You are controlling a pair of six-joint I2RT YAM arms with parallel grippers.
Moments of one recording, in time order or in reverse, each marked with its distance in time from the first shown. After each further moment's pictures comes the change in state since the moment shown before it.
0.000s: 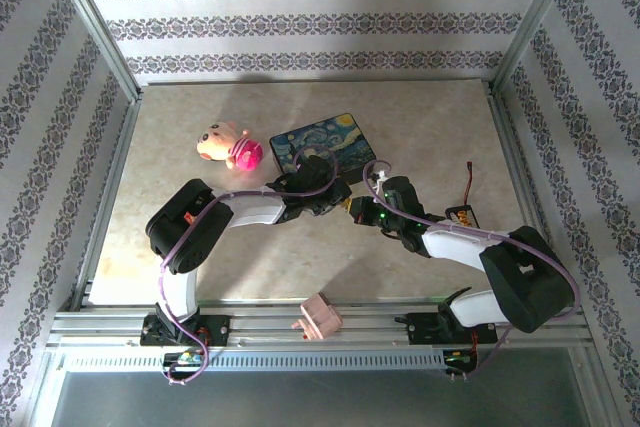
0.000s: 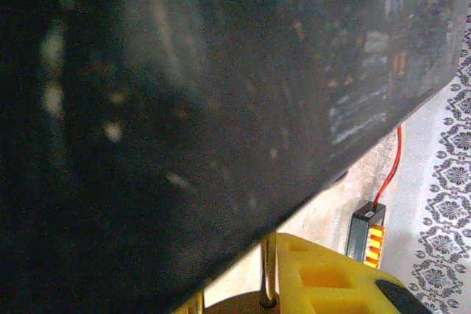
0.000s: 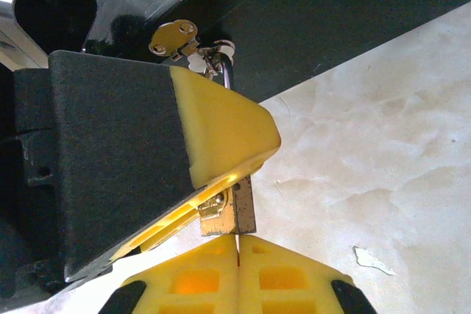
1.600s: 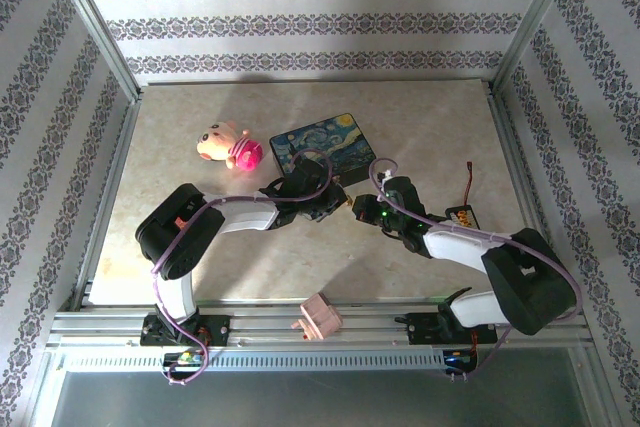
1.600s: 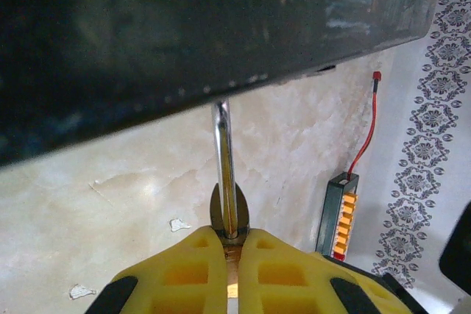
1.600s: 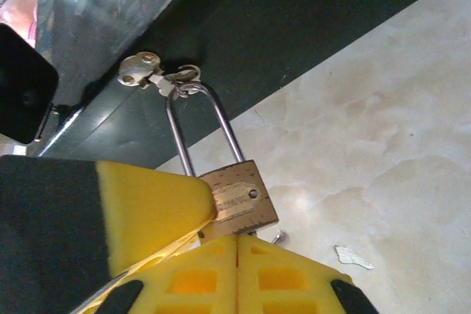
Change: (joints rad) left arm 0.000 -0.065 -0.087 0.064 0.065 -0.051; right arm 0.004 -0.028 -0.004 -0.017 0.052 0.089
